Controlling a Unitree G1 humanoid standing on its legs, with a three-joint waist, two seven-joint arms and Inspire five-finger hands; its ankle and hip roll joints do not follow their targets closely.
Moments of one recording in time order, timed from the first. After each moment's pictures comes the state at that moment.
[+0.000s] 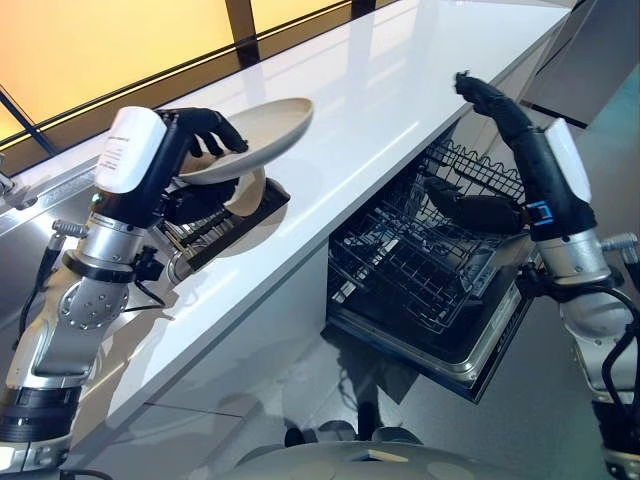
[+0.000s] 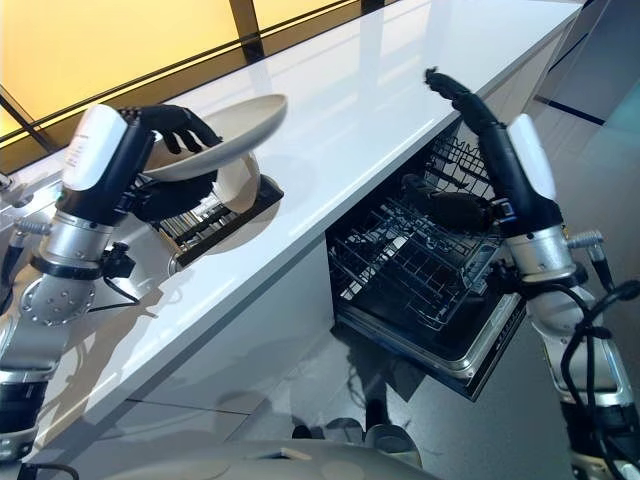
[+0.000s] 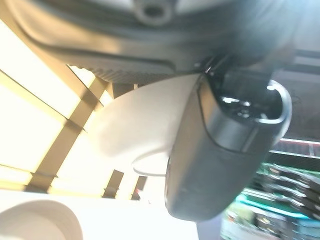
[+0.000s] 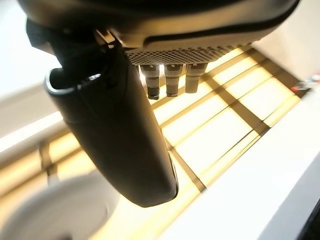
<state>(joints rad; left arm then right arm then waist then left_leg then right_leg) -0.10 0.77 0.13 -0.25 0.28 -0.42 0.05 -0.09 -0.77 -0.12 -0.30 -0.16 -0.36 0.06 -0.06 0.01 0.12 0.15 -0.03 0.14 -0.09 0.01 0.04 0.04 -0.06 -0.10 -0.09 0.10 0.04</state>
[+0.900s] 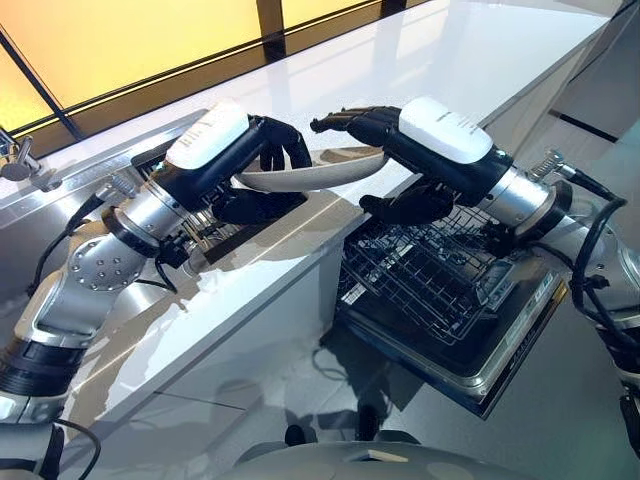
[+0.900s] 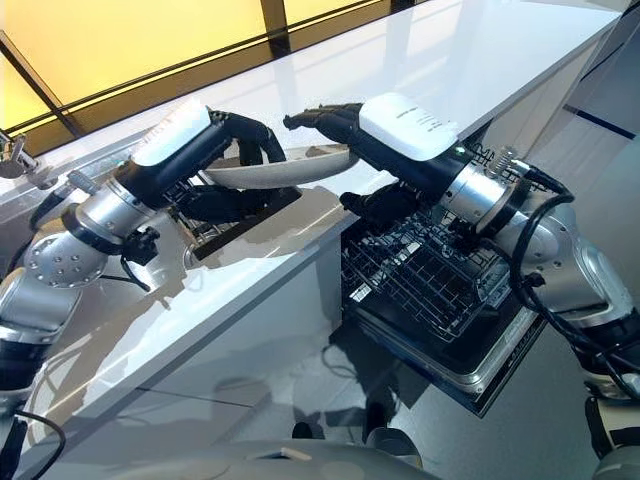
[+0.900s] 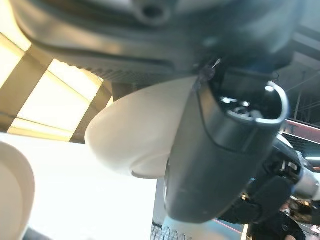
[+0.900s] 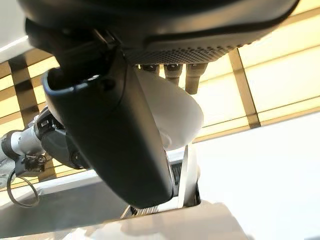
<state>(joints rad) -0.28 0.90 -0.06 -0.25 0.04 -0.37 -0.20 -0.45 -0.93 0.16 -0.33 -0.14 -0.27 0.36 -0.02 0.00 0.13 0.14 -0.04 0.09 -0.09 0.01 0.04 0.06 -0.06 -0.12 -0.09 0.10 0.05</state>
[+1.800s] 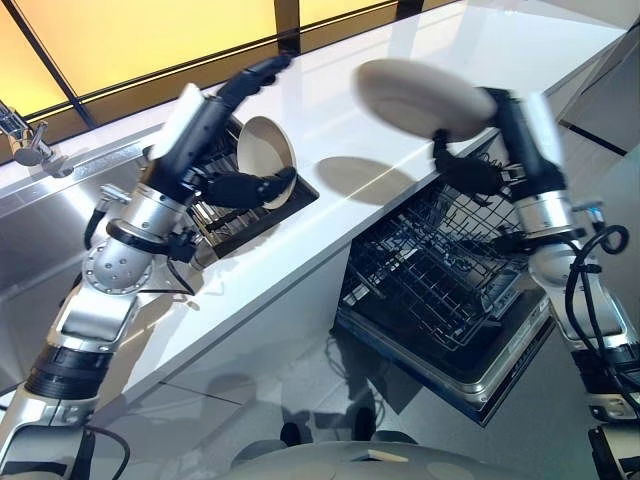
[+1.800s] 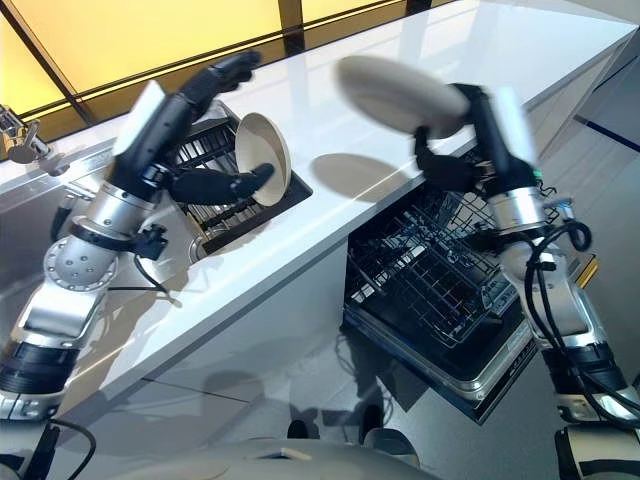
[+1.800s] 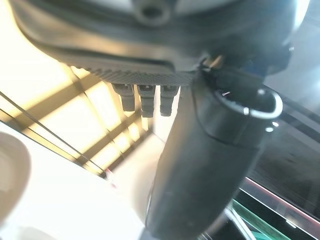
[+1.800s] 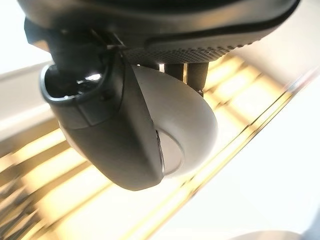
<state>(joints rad) -0.23 0.76 0.02 -0.16 -0.12 -0.32 -0.02 -0.23 -0.74 -0.08 -0.01 -0.12 -0.22 -0.25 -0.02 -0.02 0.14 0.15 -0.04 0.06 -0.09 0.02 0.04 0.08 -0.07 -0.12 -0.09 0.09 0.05</state>
